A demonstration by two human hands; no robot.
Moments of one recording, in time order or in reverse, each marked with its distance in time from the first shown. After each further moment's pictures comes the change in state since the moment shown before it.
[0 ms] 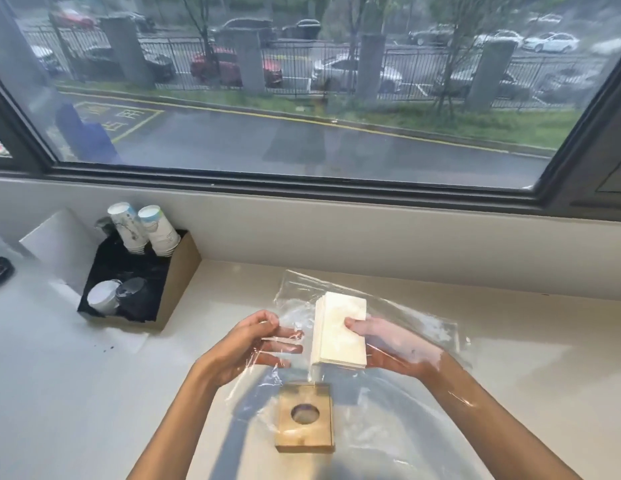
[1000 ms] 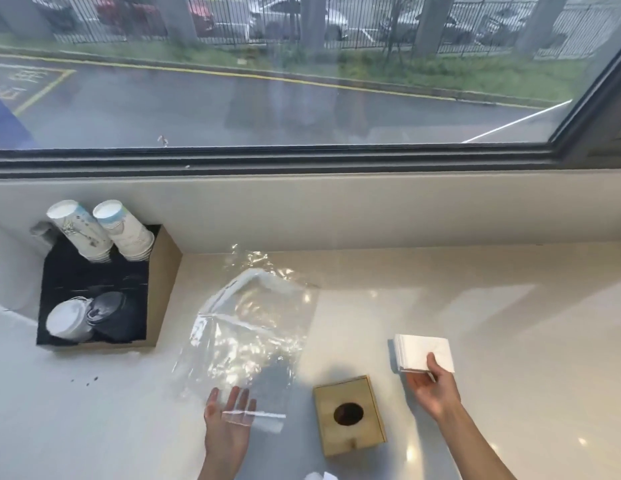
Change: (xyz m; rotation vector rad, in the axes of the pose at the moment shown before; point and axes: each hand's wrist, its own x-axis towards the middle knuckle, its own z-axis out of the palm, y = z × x) left_hand -0.002 -0.154 -0.147 -0.880 0.811 -0.044; right_hand 0.064 0.182 -0.031 1.191 0.932 -0.106
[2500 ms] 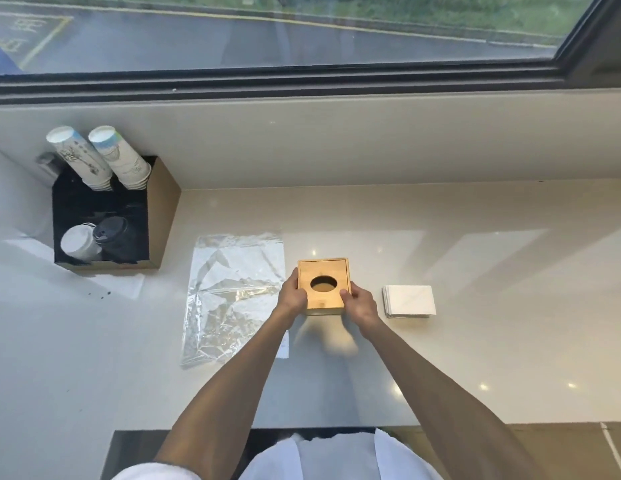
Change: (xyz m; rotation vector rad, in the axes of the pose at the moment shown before) left_hand -0.045 -0.097 0.108 1.302 -0.367 0.198; right_hand -0.047 0.086 0.023 -1.330 -0.142 -0.325
